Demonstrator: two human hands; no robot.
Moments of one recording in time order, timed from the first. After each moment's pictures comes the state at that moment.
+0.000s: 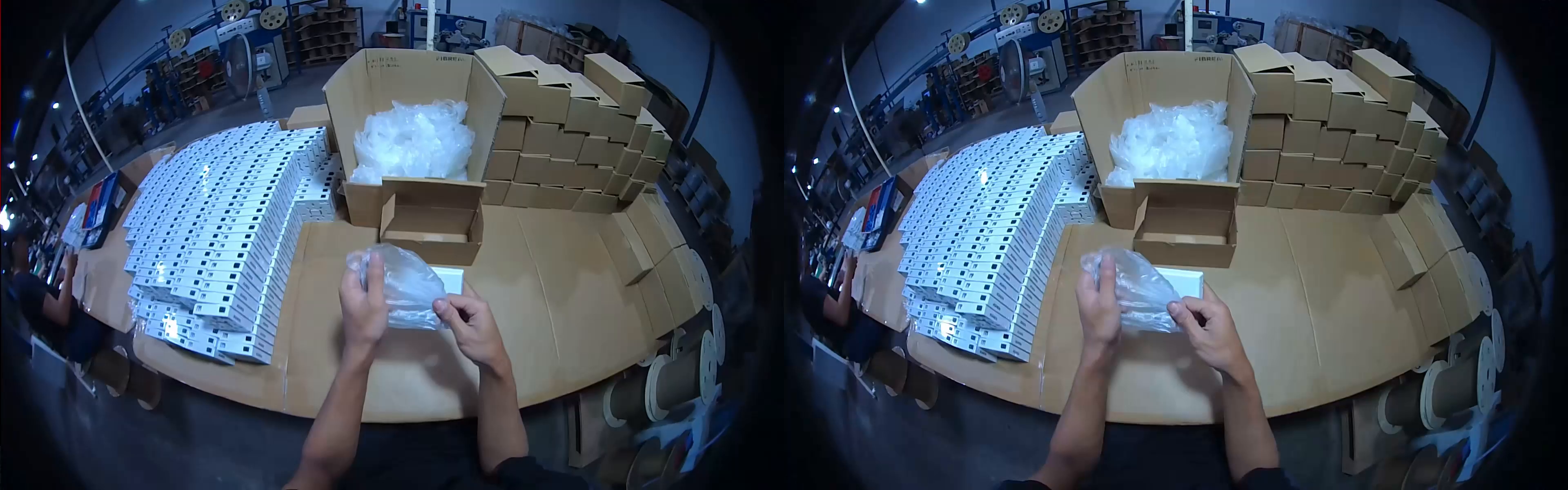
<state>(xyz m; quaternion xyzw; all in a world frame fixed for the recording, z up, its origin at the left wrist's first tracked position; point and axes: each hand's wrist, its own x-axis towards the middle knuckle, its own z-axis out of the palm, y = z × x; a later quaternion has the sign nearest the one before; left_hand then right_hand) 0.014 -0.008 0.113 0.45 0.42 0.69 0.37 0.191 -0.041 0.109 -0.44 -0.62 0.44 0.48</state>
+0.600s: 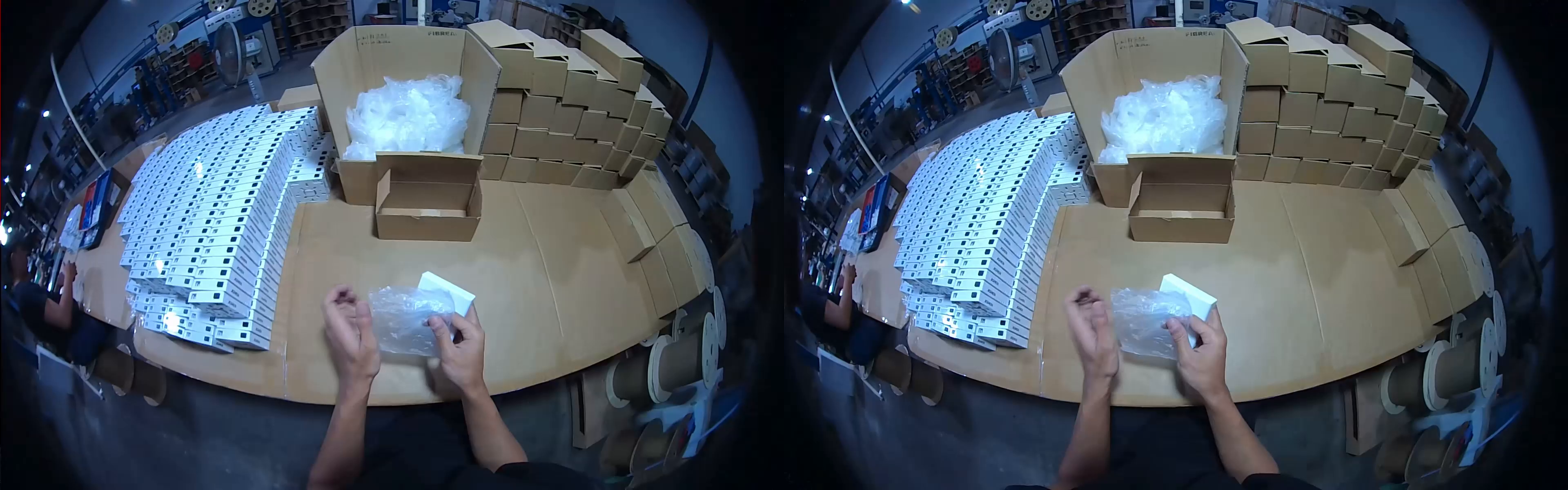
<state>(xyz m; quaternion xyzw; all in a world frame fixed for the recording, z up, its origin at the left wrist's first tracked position) -0.004 -0.079 0.050 0.51 0.54 0.64 0.19 0.161 -0.104 0.056 -0.51 -0.55 0.33 0.57</state>
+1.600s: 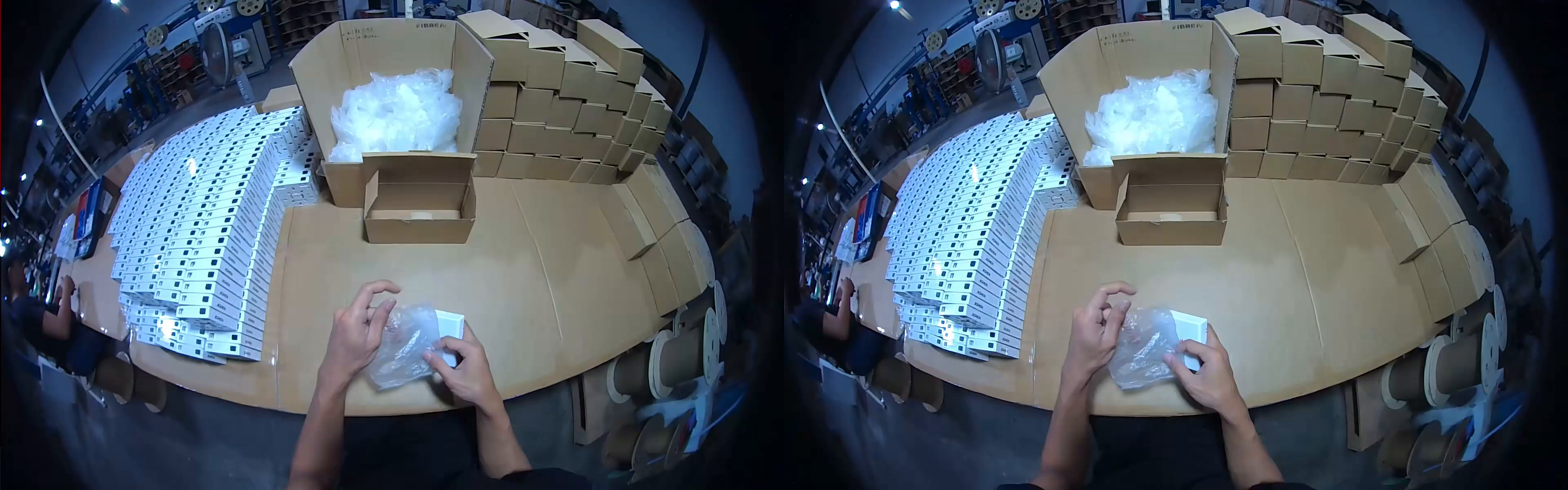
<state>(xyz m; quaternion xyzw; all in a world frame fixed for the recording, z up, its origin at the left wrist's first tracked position) -0.008 -0.050 0.095 0.67 0.47 0.41 0.41 0.199 -0.111 0.037 -0.52 -0.62 0.37 0.45</state>
